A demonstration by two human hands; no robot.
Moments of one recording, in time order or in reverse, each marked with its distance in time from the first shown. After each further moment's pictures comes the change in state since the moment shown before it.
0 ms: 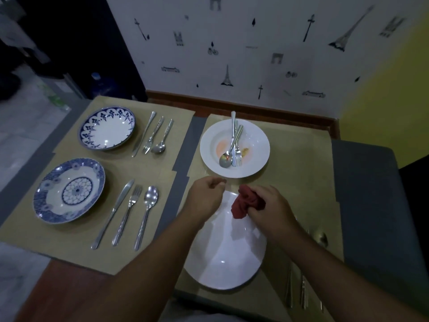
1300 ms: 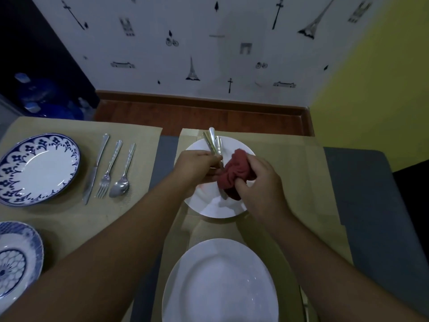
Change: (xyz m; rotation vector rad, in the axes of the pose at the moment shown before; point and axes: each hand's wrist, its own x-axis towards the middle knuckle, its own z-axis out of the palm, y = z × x) left_hand 0.181 0.078 0.000 -0.321 -0.299 -0.148; right_hand 0.147 -0.010 -0.001 0.005 0.306 0.069
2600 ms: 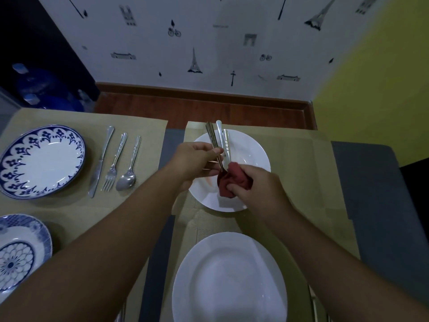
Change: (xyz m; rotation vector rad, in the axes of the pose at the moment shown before) left_hand -0.002 0.000 -0.028 0.013 -0.067 0.013; right_hand -0.011 -0.007 0.011 -0.070 -0.209 0.110
